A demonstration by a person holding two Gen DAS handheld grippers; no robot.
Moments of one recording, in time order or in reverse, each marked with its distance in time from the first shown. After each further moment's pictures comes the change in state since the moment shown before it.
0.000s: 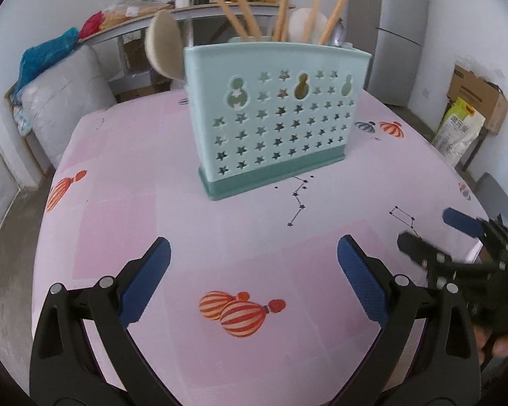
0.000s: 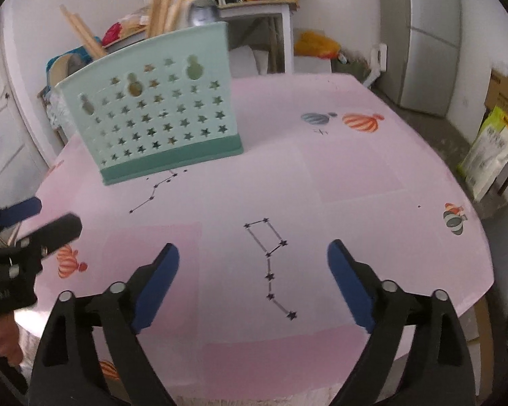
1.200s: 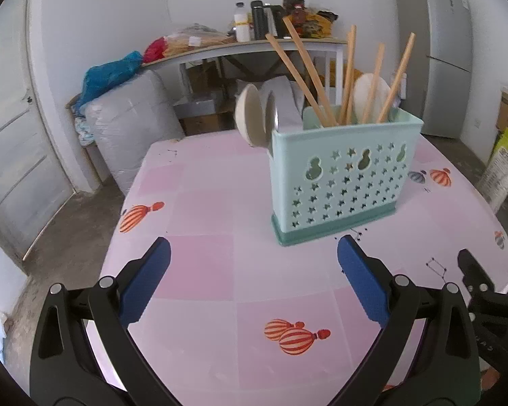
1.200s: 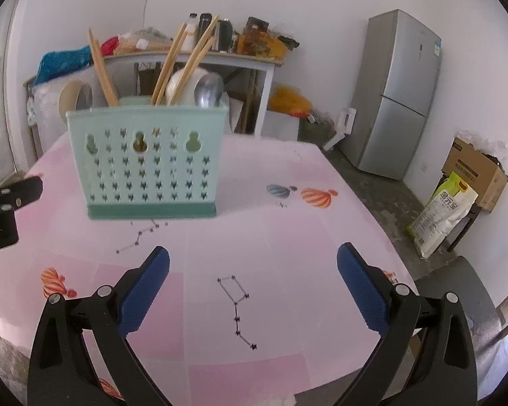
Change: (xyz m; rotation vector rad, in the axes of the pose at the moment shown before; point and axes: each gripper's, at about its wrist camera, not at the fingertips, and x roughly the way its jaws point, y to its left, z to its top) left arm -0.041 0.011 0.036 -0.075 -0.118 0.274; right arm -0.054 0.024 0.024 -0.120 -0.205 -0.210
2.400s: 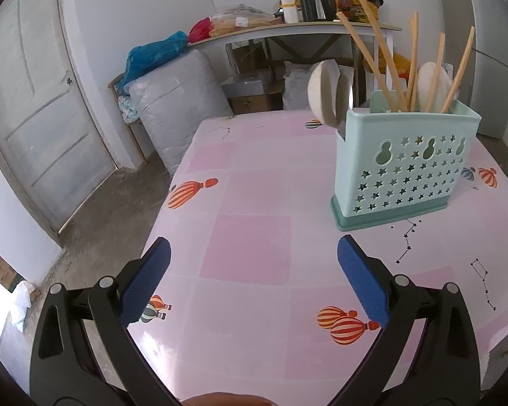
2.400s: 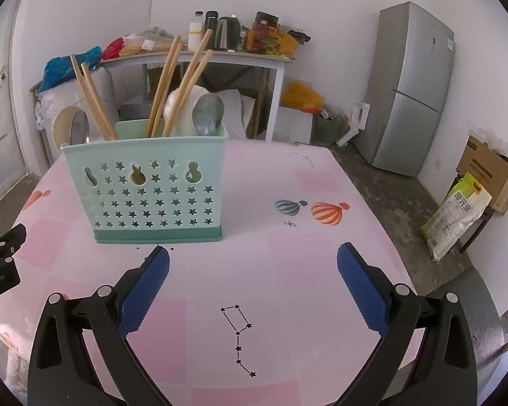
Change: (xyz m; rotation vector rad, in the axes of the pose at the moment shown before) left arm 0.006 0.026 -0.004 -0.058 0.091 0.193; right arm 0.014 -0.009 0.038 -0.003 0.042 0.065
